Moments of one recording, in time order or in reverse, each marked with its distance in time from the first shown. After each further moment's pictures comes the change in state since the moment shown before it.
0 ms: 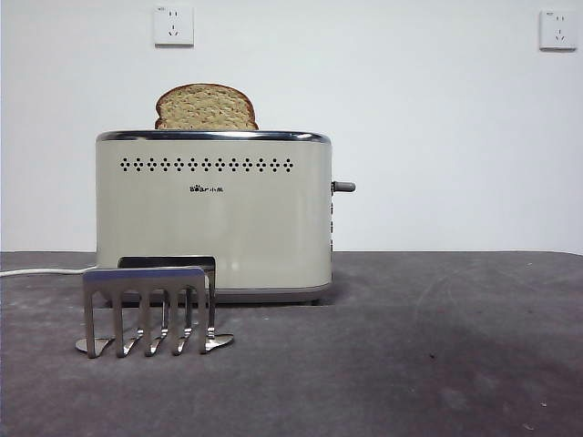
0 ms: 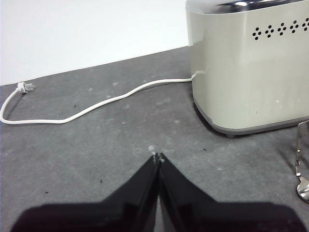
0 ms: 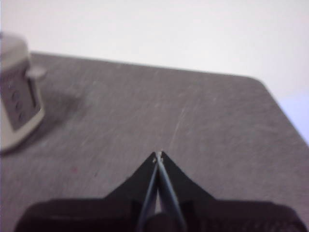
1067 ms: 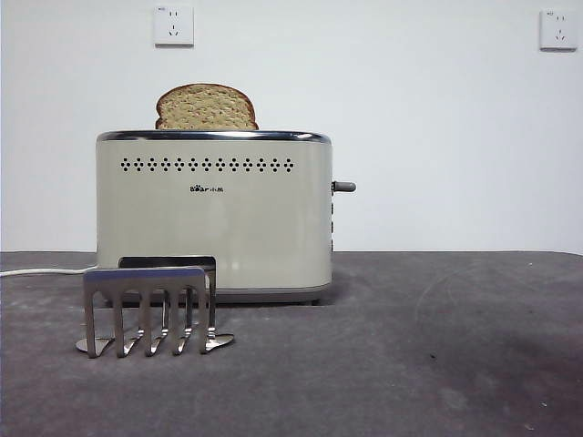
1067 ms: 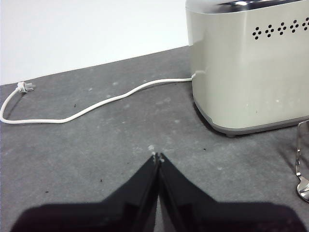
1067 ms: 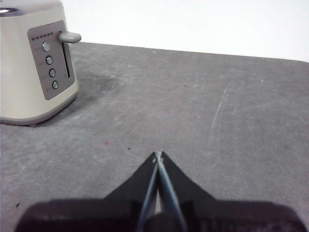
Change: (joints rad) left arm 0.000 0.000 0.000 -0.001 0.000 0.000; right arm 0.074 -0.169 -0.309 0.169 -0.052 0.074
